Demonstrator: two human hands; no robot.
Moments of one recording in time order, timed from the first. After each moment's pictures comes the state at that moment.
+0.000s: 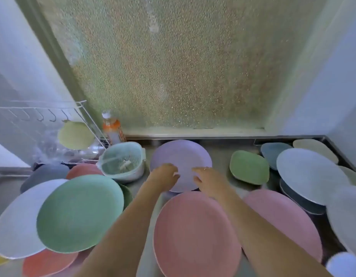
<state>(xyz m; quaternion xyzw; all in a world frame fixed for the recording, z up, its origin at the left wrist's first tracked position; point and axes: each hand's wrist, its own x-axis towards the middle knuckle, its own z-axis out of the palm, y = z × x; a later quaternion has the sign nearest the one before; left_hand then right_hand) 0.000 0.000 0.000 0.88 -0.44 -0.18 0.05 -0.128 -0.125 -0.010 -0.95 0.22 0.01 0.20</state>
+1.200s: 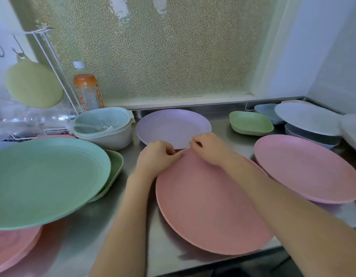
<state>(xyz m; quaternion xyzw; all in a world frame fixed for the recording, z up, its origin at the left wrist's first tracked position) -0.014 0.053 -0.105 0.84 -0.44 -0.04 0.32 -0.130 -0.085 -0.099 -0.94 0.24 -0.18 0.16</state>
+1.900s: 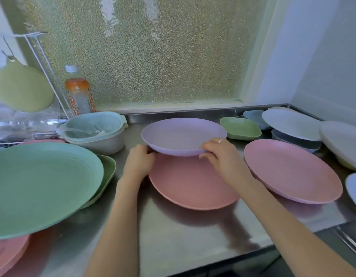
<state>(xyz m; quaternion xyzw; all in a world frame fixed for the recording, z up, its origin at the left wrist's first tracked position) 0.007 0.056 -0.111 0.84 -0.34 -0.10 0.41 -0.193 -0.056 -0.082 -0.92 0.23 -0.28 0.12</state>
